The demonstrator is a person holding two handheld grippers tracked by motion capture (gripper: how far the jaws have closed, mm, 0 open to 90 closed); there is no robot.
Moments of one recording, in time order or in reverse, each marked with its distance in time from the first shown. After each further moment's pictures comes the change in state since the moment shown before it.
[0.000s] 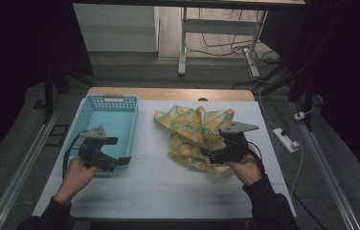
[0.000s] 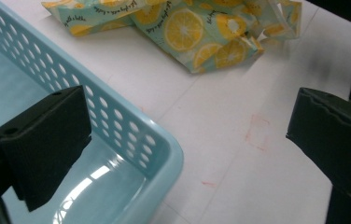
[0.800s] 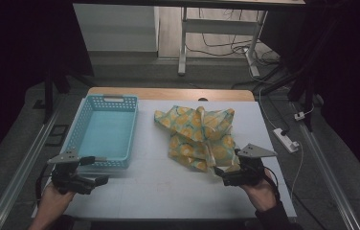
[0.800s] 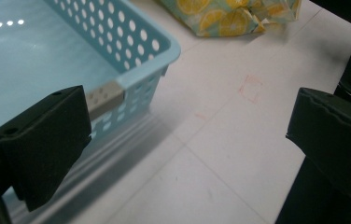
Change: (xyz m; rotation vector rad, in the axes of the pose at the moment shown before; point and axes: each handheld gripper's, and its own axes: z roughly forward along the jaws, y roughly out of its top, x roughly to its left) left arm -0.019 -0.071 -0.049 -0.047 0.073 -0.103; right arm 0.015 -0.061 -0.044 0.009 -0.085 0.067
